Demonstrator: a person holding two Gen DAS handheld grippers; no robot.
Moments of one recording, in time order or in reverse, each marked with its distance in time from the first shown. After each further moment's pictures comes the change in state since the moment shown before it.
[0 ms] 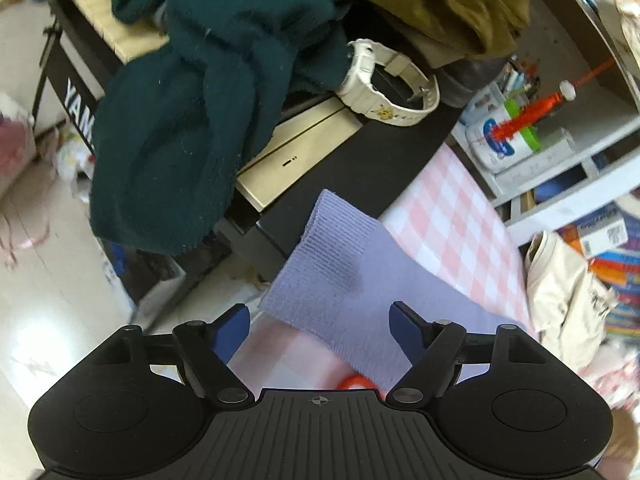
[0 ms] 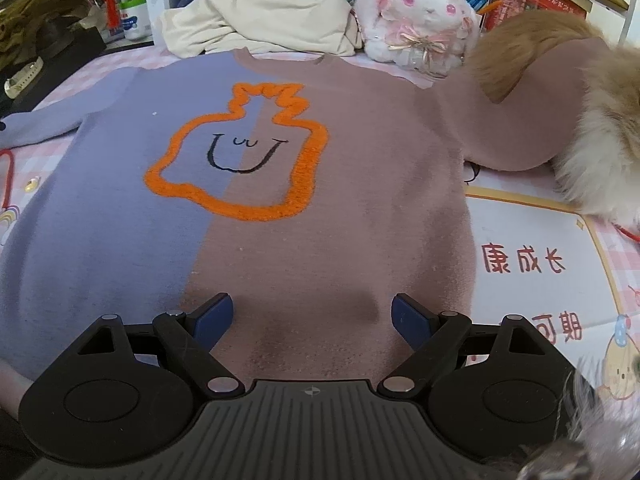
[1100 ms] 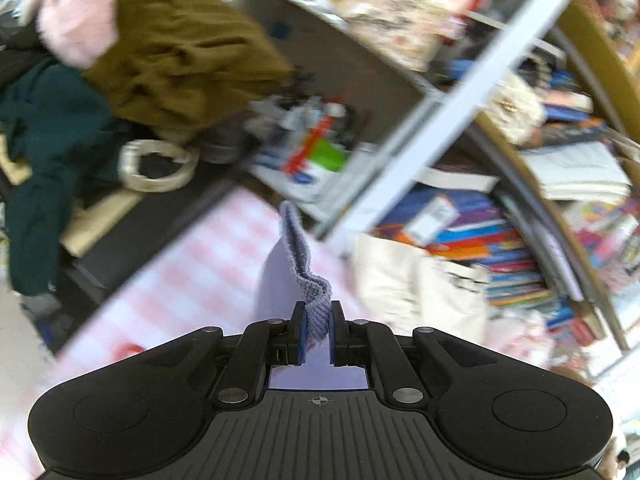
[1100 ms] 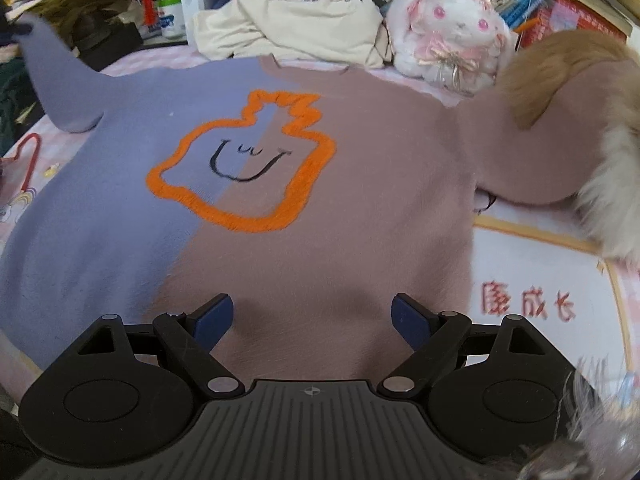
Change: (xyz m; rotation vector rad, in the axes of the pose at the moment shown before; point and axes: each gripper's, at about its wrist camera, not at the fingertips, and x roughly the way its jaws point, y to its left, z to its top) left arm -0.095 -0.180 -0.089 0.286 -0.220 -0.218; right arm 0.008 -0.038 0.008 -0.113 -0.043 0.130
